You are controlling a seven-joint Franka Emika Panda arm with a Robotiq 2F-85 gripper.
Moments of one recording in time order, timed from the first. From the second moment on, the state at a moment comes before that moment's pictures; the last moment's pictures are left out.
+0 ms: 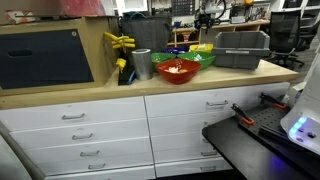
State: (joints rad) arm -0.08 0.40 -0.11 -1.61 -0.01 2.26 0.22
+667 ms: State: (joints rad) arm -0.08 0.31 -0.18 -1.62 -0.10 2.07 0.29
